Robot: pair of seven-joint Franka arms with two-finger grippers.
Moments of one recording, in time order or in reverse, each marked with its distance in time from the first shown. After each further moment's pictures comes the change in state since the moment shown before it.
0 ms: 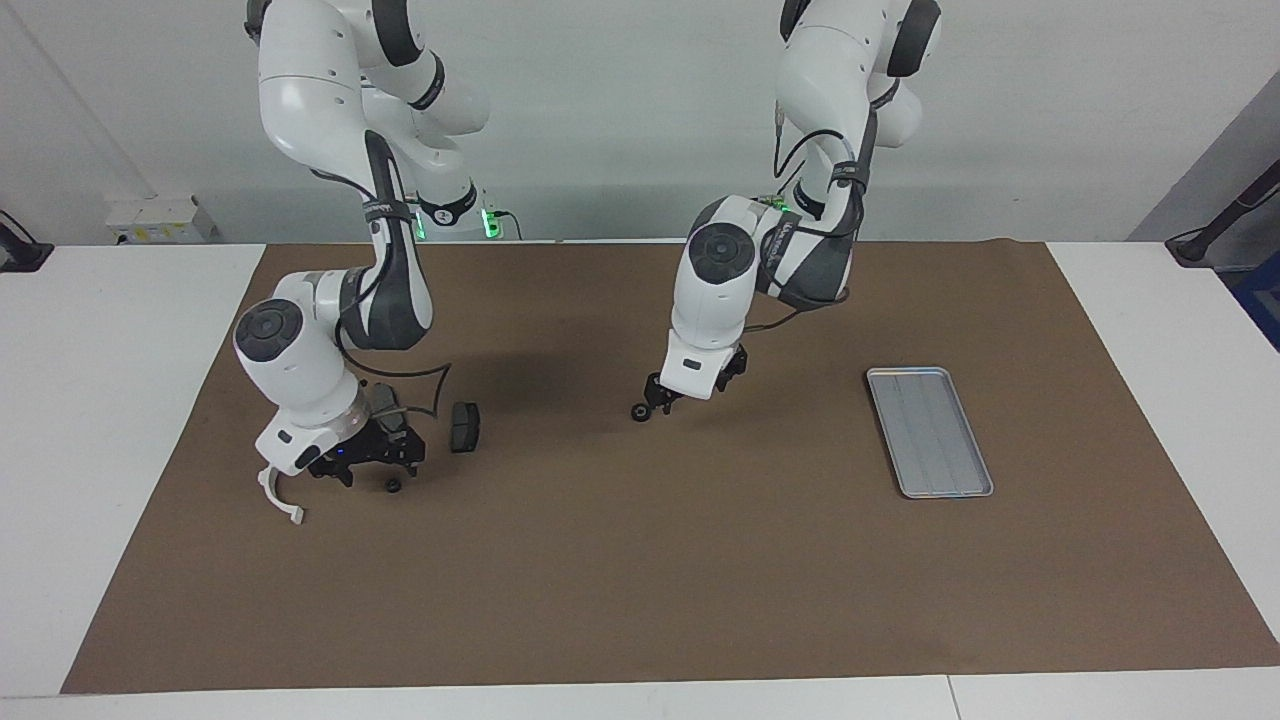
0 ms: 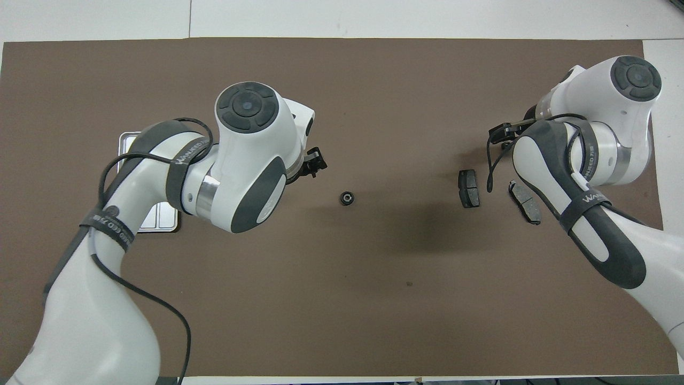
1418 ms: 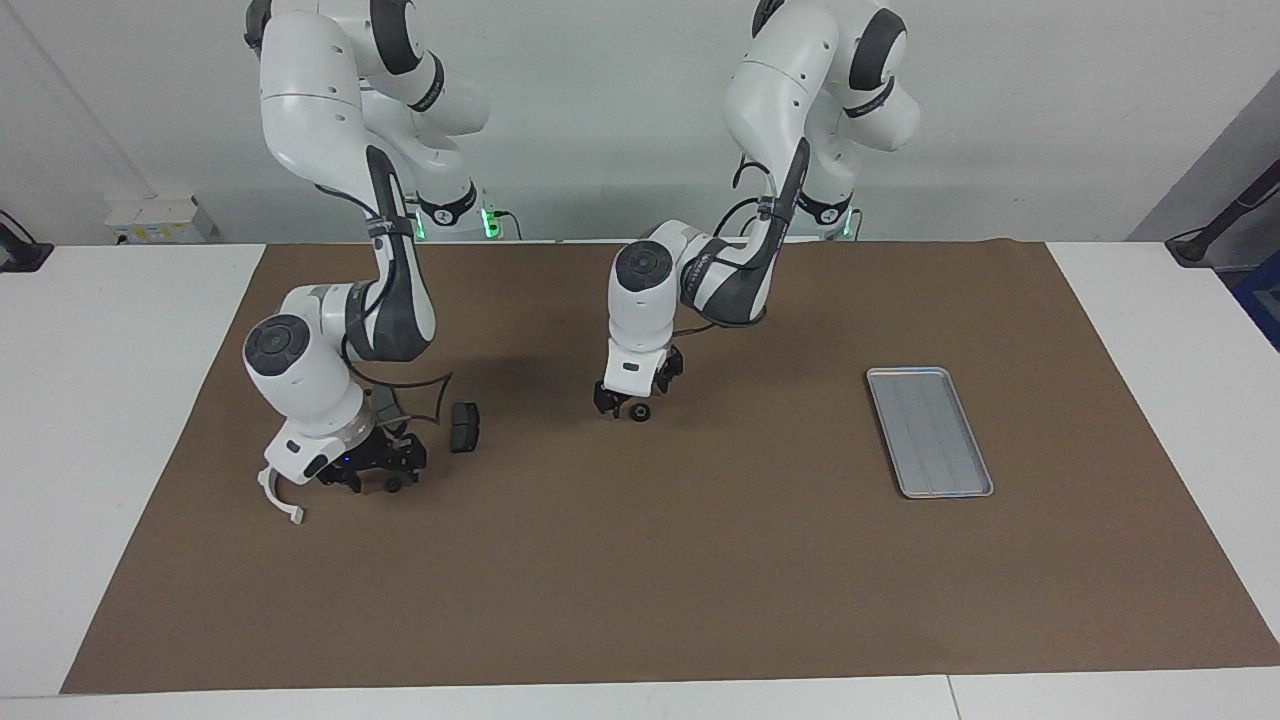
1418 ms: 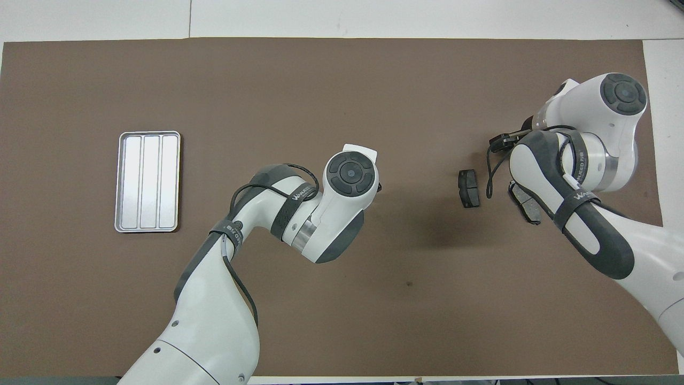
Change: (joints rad) left arm -0.131 0.055 0.016 -0.116 0.000 0.220 -0.217; right arm 0.002 0.028 0.005 -0.008 0.000 0.037 -0.005
